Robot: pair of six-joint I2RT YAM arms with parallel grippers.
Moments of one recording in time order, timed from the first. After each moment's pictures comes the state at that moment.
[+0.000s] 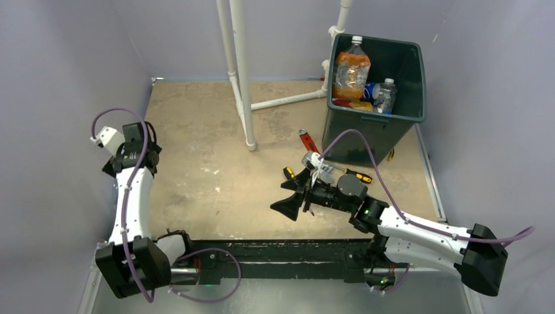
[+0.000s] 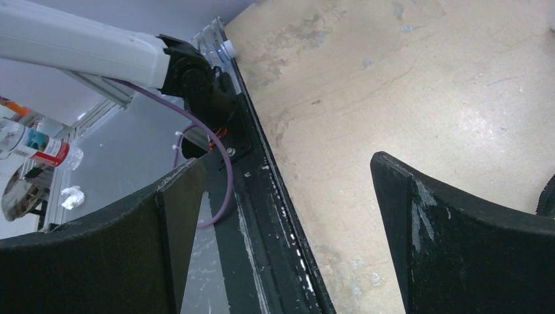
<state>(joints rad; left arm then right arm) 0.27 1.07 0.94 -0.73 -0.61 -0.75 0.98 0.91 0.43 0.43 -0.26 0.45</state>
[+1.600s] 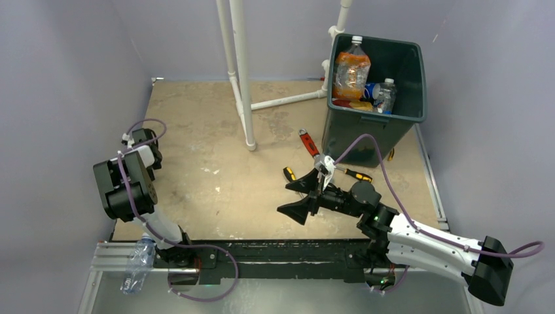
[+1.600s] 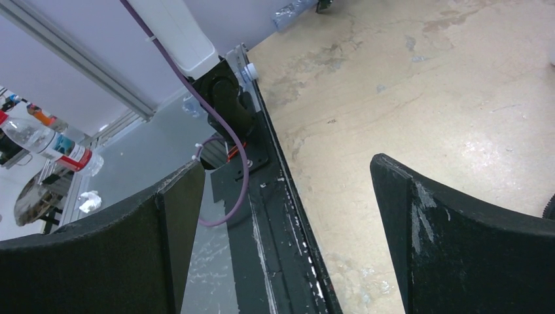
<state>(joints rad) 0.39 1.71 0.88 -0.34 -0.79 0.02 0.98 0.75 0.37 0.46 -0.28 0.47</state>
